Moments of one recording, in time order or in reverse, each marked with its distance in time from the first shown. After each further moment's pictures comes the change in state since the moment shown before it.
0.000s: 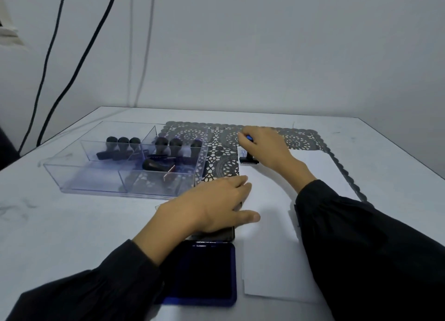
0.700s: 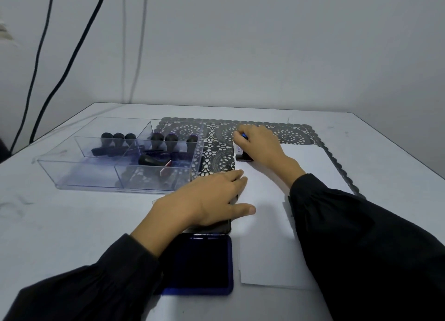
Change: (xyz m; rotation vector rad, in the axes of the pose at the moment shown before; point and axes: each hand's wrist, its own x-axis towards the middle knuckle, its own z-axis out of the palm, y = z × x) left_hand -0.002 0.004 -0.001 -0.023 0.011 -0.008; right_hand -0.005 -0.002 0.011 -0.005 0.014 0.104
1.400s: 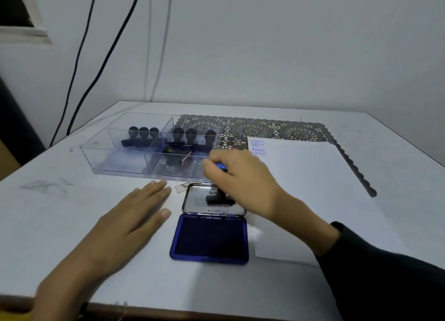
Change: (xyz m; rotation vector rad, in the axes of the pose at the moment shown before) left_hand -0.155 -0.059 0.060 -0.449 0.403 -0.356; right_hand -0.110 -0.126 -0.049 0.266 -0.201 -0.177
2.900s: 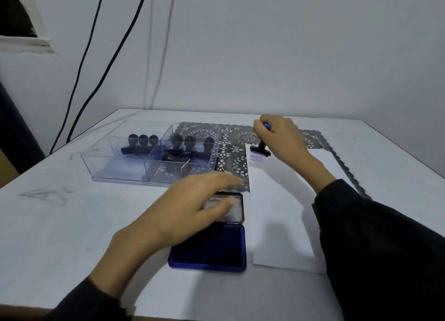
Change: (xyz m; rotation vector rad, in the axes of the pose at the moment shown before) left_hand 0.053 0.088 0.002 -0.038 -0.007 0.455; right_hand 0.060 0.093 -0.047 -0.118 0.336 0.206
